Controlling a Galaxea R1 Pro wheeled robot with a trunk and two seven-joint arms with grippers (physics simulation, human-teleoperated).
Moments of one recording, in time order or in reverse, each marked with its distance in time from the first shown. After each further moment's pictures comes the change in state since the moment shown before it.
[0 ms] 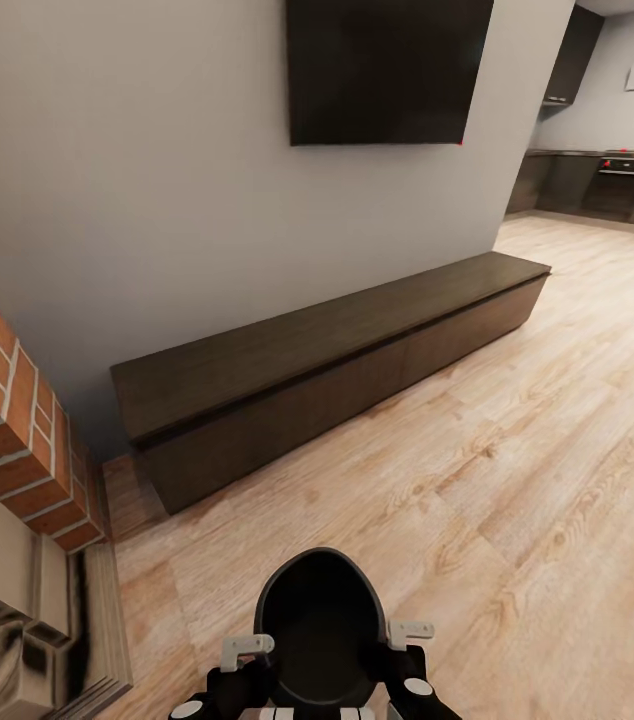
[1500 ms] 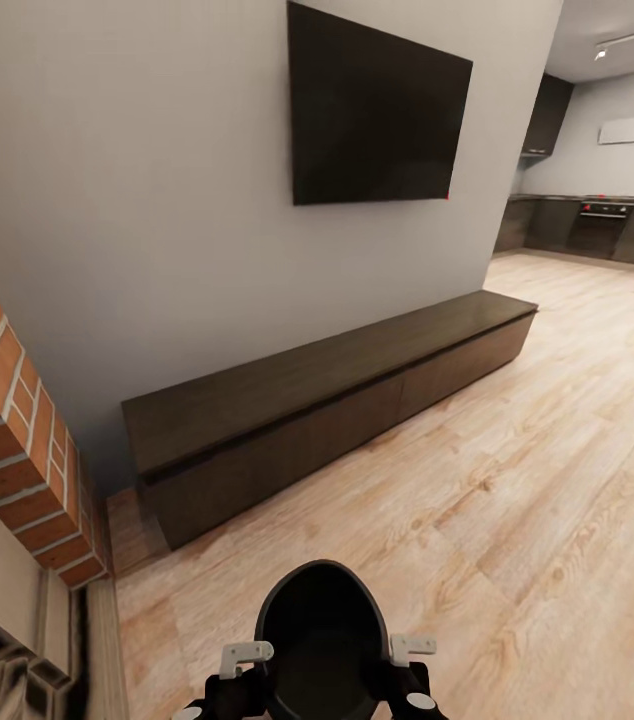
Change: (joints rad) left arm 0.000 0.000 0.001 0.027 -0.011 -0.001 0.004; right arm 0.001 -0.001 0.015 0.059 -0.017 -0.003 0.005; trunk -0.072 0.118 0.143
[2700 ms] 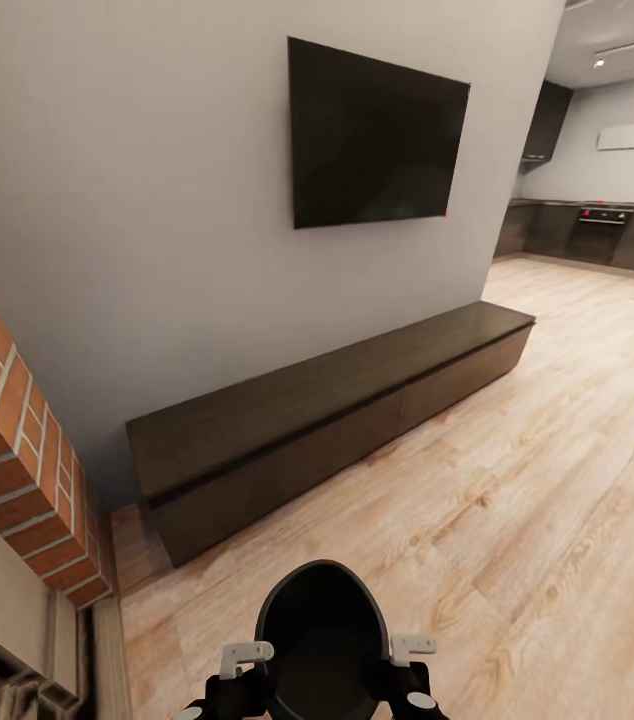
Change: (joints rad) left arm 0.000 -0.001 0.001 0.001 0.001 0.000 0.000; right arm 0.000 -0.001 0.001 -0.004 0.000 0.005 0.001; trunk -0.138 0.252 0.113
